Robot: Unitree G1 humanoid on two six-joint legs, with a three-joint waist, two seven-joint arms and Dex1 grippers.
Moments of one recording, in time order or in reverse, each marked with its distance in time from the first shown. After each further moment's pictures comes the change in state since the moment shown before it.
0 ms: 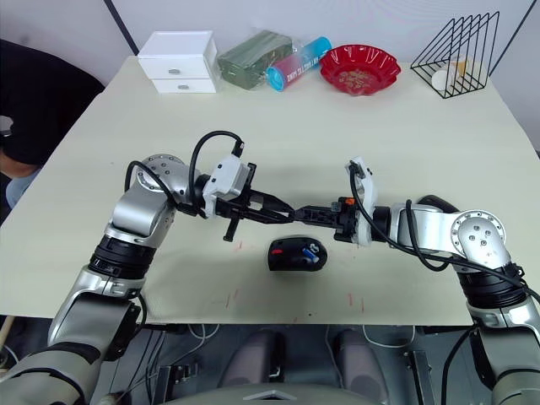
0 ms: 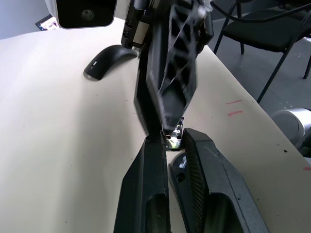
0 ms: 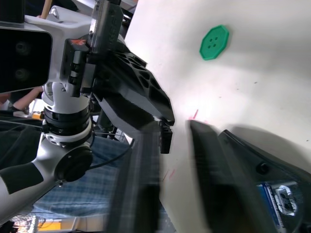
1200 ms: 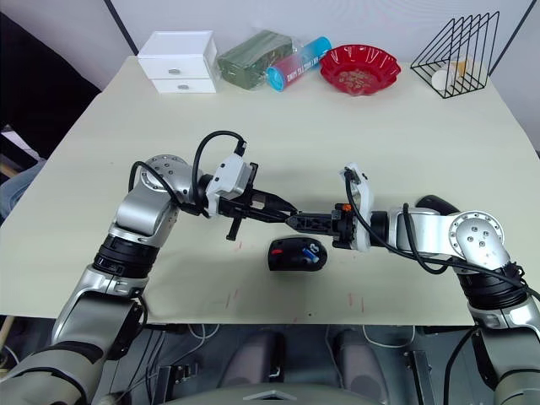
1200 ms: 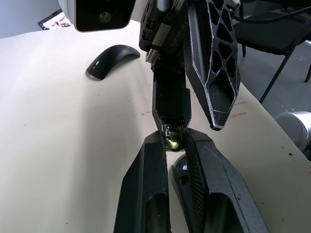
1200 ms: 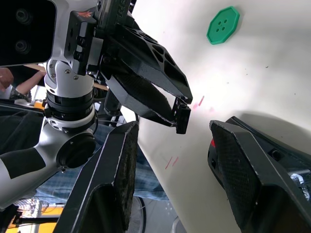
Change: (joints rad) left arm -0.006 -0.012 -0.001 0.004 0.001 0.003 0.000; right arm 0.000 -0.015 0.029 -0.010 -0.001 0.019 0.020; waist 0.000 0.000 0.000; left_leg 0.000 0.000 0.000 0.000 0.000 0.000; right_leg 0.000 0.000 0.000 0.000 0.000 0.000
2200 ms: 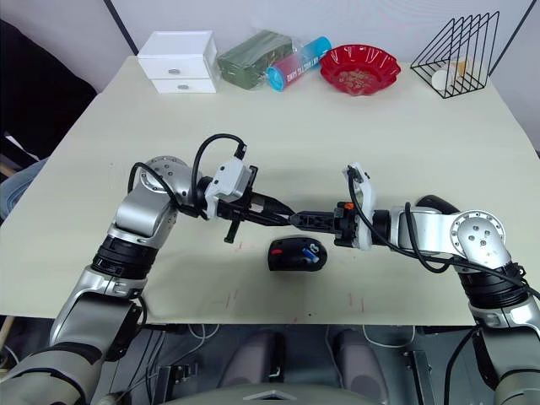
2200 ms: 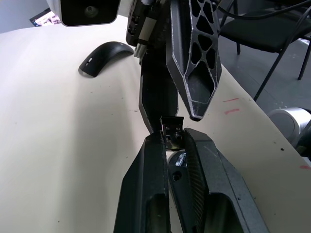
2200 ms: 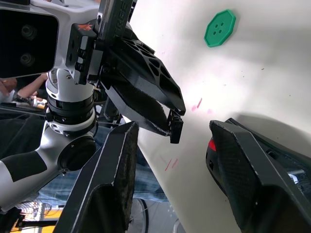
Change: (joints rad) left arm 0.007 0.008 -0.008 0.000 0.001 -0.011 -0.014; right arm 0.000 0.000 -0.006 0.017 0.000 0.002 0.009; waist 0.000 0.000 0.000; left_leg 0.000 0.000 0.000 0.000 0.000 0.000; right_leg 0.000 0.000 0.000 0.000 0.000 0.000
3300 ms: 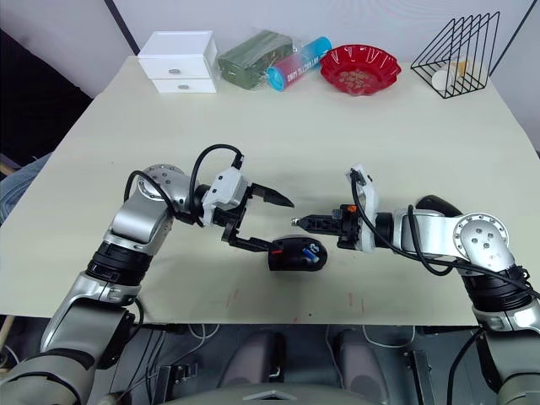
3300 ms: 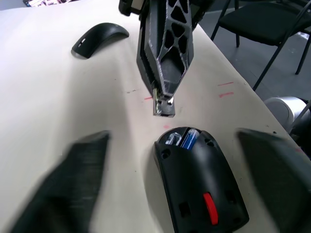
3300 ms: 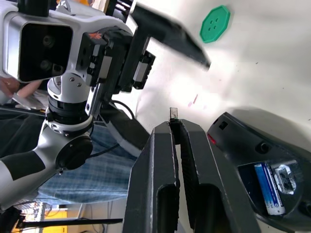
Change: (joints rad) left arm 0.061 0.039 -0.016 -0.005 0.004 -0.014 0.016; right arm 0.039 -0.029 -0.016 -0.012 0.003 0.001 0.017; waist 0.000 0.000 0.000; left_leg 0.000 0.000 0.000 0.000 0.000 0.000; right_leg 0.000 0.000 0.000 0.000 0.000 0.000
